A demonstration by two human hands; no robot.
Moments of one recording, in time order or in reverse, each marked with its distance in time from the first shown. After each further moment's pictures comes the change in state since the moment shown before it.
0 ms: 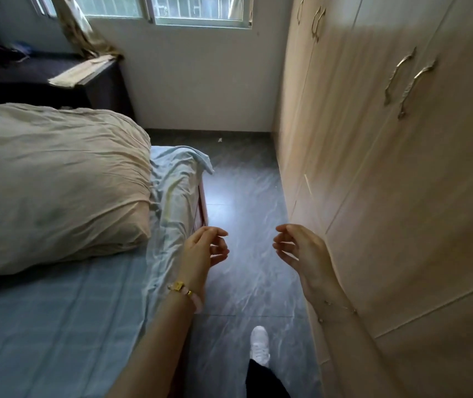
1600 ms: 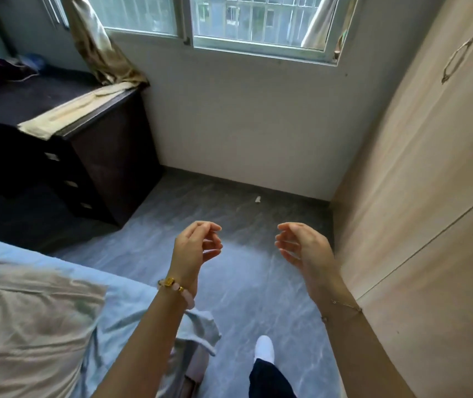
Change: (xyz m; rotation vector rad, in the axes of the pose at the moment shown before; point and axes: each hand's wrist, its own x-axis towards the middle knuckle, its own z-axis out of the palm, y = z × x) left_hand 0.817 0.195 0.115 0.033 0.225 0.133; right_hand 0.822 -0.204 0.288 -0.224 -0.237 -0.022
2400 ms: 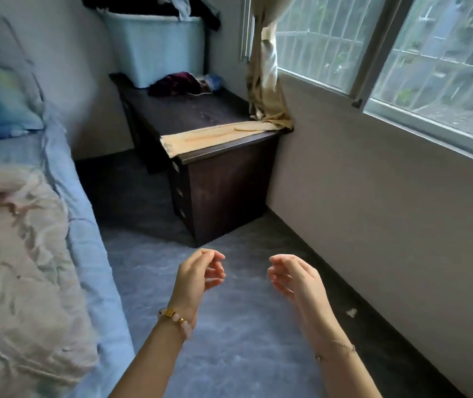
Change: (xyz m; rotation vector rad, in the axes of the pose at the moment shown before) left_hand 0.297 0.050 -0.035 -0.198 0.673 -0.014; right_hand 0.341 -0.093 0.217 -0.085 -0.703 0.085
